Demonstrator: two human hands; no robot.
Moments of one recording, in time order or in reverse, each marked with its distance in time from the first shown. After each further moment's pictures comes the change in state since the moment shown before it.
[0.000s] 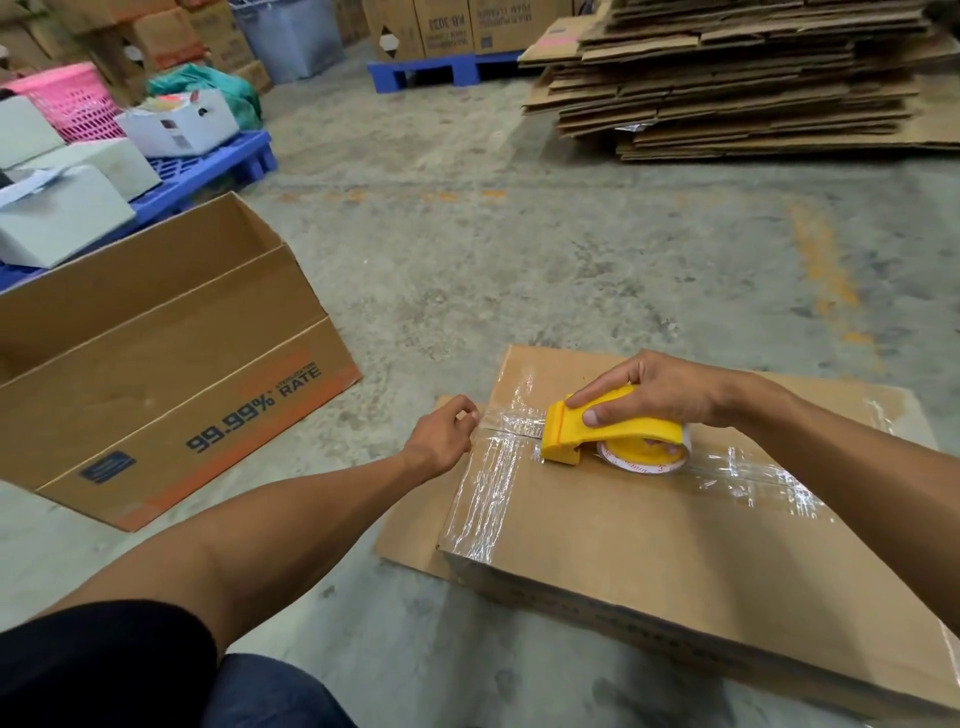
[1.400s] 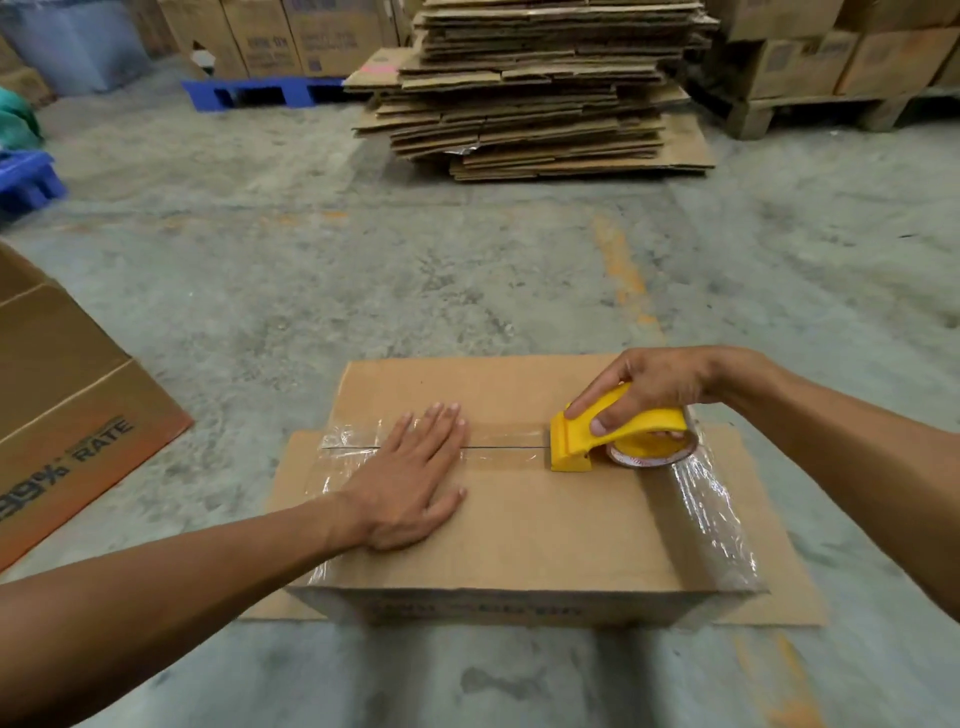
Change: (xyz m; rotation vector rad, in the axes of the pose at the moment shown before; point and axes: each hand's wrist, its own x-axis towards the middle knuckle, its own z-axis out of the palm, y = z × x) left_hand -0.060 0.083 0.069 0.837 -0.194 0.855; right_hand -0.146 0.056 -0.074 -0.088 0.024 0.291
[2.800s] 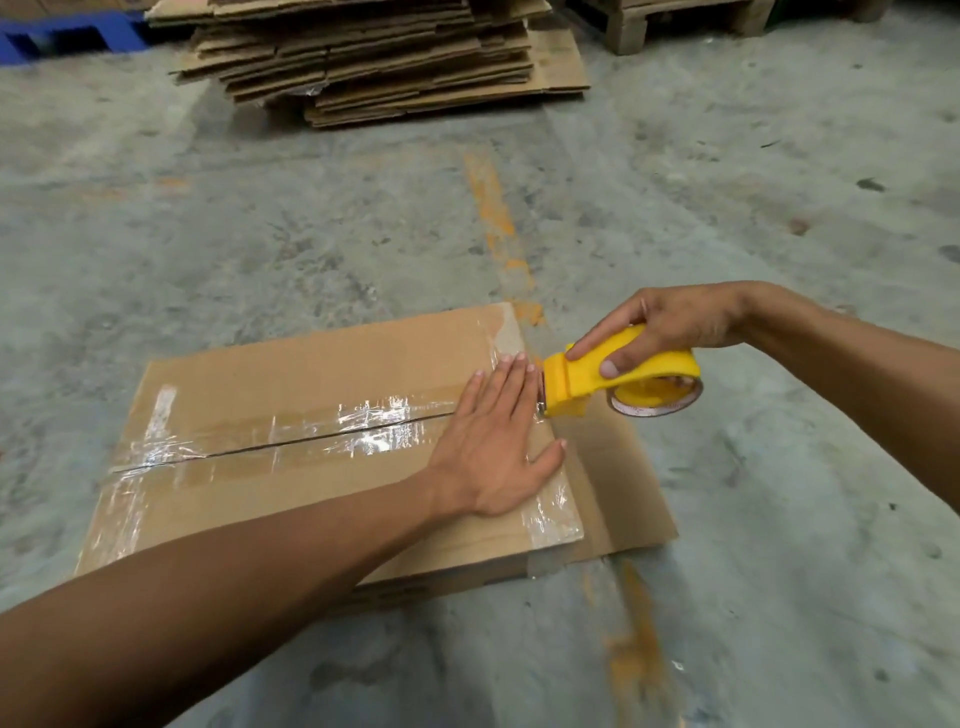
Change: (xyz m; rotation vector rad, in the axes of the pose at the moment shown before) left_hand 0.164 0.229 0.004 -0.126 0.083 0.061; right_hand -0.108 0.157 -0.070 0.135 0.050 0.048
